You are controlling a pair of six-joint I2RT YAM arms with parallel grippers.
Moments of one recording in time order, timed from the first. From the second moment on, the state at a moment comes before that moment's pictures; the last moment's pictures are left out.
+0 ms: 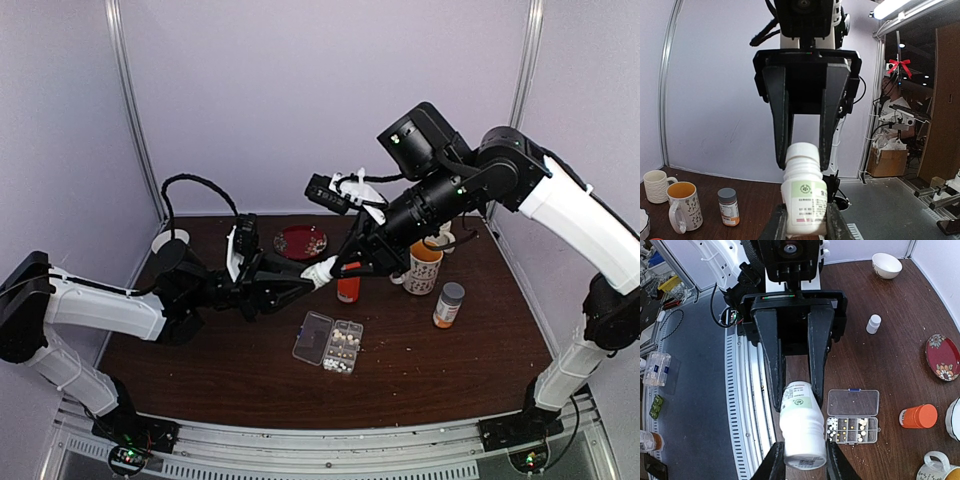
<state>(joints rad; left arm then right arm) -0.90 1.45 0.65 1.20 0.75 -0.38 1.06 1.63 1.99 -1.16 -0.29 -0.16</state>
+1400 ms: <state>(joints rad) -0.89 1.31 0.87 0.63 0.93 -0.21 1.11 1.43 1.68 -0.81 -0.33 -0.14</state>
